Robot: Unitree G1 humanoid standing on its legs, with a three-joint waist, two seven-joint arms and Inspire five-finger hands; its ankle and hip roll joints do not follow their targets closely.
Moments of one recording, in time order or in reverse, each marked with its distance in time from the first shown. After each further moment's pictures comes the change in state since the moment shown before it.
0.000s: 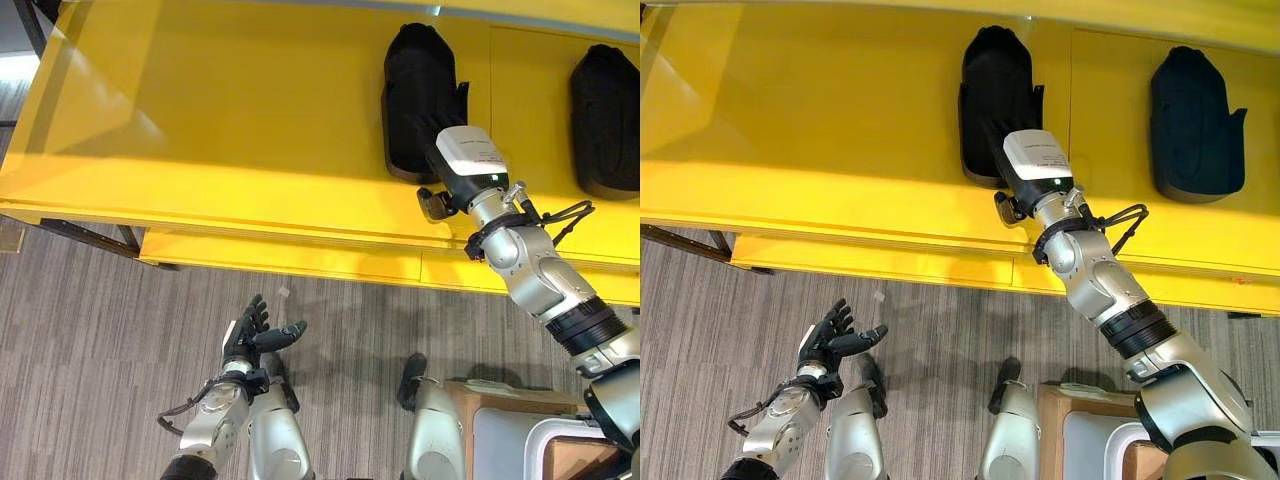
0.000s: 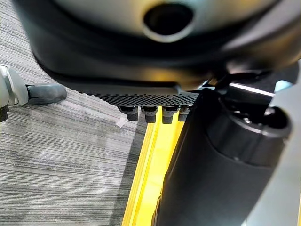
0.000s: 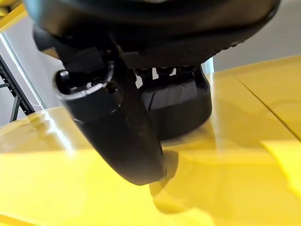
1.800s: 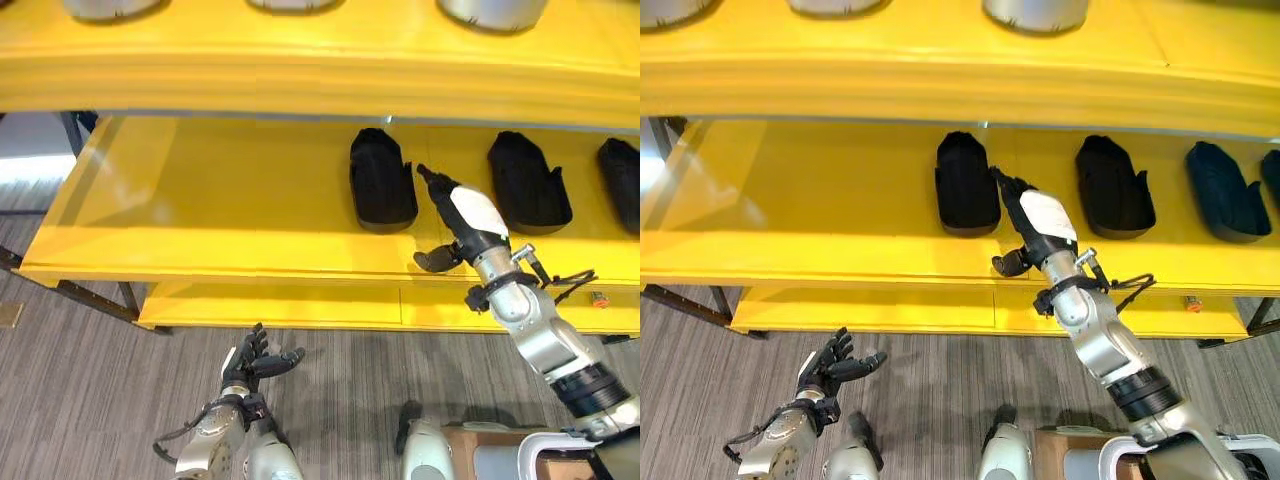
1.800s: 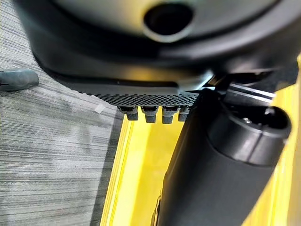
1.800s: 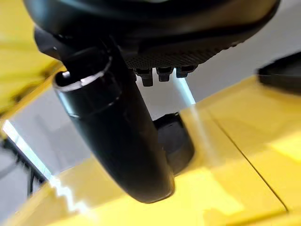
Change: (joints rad) left arm 0.103 -0.013 0.002 0.027 0.014 0.045 -0.049; right arm 0.434 0.087 -0.220 -0.193 0.179 -0.042 0.008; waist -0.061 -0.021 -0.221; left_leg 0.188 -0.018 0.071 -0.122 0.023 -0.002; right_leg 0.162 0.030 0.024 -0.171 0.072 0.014
